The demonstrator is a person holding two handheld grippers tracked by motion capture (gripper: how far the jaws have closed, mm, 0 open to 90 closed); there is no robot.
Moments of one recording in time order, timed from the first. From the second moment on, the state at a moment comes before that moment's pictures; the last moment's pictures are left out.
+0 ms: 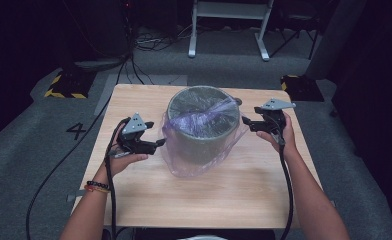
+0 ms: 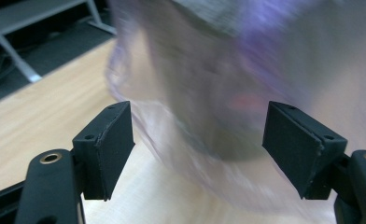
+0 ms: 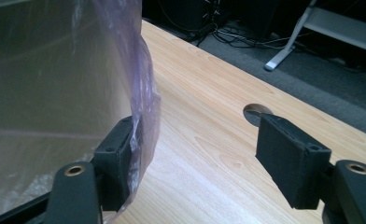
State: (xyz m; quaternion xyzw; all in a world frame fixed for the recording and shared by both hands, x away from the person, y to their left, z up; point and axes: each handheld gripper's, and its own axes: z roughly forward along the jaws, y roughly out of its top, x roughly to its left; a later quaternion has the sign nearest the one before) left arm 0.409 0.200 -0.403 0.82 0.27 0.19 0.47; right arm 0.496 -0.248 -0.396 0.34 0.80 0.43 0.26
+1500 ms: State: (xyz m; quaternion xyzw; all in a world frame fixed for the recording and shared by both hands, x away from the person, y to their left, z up) left arm 0.414 0.150 -0.442 0.85 0.24 0.16 0.44; right arm 0.430 -0.205 -0.428 0.18 0.86 0.44 0.20
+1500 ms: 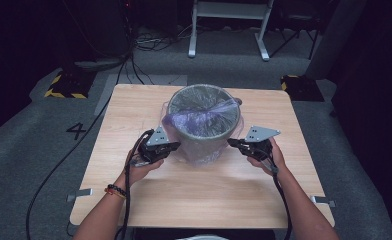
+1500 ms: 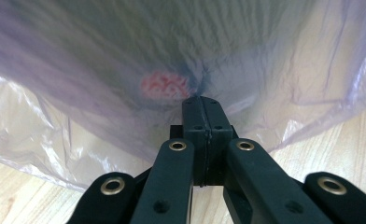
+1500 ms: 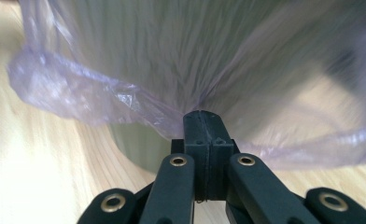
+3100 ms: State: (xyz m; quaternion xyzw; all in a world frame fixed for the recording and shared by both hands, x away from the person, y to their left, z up) left arm 0.437 0.172 -0.482 0.86 0.31 0.15 0.39; right arm 0.479 -0.232 -0.477 0.32 0.85 0.38 0.16
